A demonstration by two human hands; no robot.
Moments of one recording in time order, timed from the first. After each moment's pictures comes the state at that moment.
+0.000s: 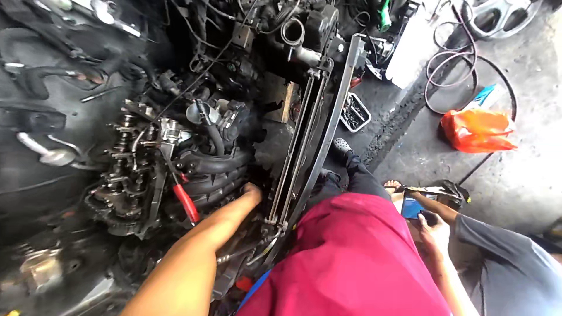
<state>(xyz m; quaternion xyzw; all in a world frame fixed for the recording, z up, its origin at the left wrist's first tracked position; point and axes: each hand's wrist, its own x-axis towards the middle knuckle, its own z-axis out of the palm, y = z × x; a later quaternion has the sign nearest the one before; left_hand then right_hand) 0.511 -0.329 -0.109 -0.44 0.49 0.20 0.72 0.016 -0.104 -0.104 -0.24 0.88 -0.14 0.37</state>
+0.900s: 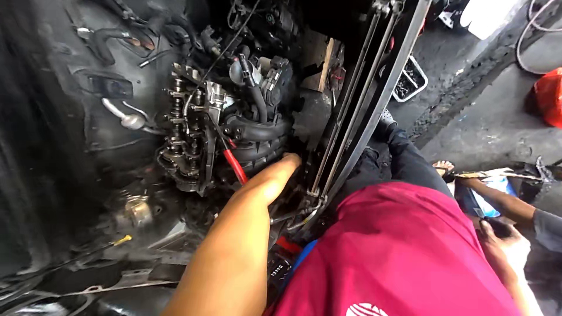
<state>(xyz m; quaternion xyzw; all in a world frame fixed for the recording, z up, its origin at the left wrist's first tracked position) 0.513 -0.350 -0.093 -0.44 0.50 0.27 0.69 0.049 -0.069 -0.082 -0.24 0.89 -0.08 0.38</state>
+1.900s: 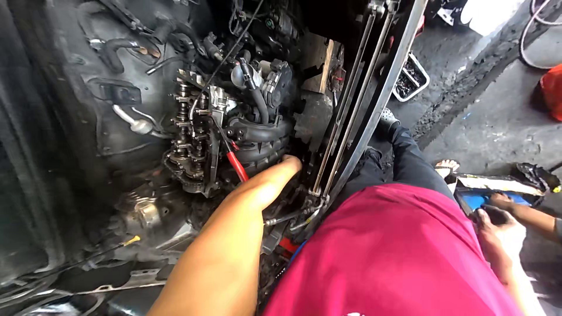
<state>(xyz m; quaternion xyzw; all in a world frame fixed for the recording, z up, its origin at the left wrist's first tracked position) 0.514 -0.339 -0.091 -0.38 0.50 0.21 0.75 0.056 -0.085 -0.099 -0.24 0.88 -0.13 0.39</state>
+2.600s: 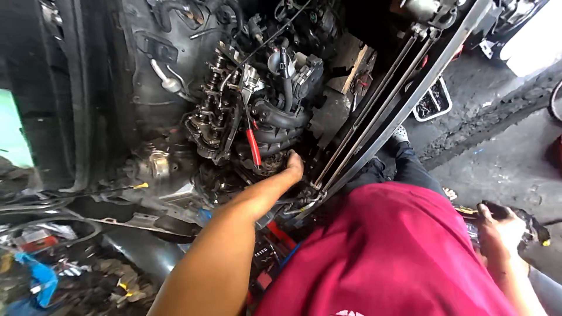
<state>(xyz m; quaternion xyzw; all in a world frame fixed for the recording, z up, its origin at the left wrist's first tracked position) 0.522 -0.302 -0.063 -0.41 0.53 0.21 0.71 0.011 -0.188 -0.131 -0.32 0.84 -0.09 0.43</state>
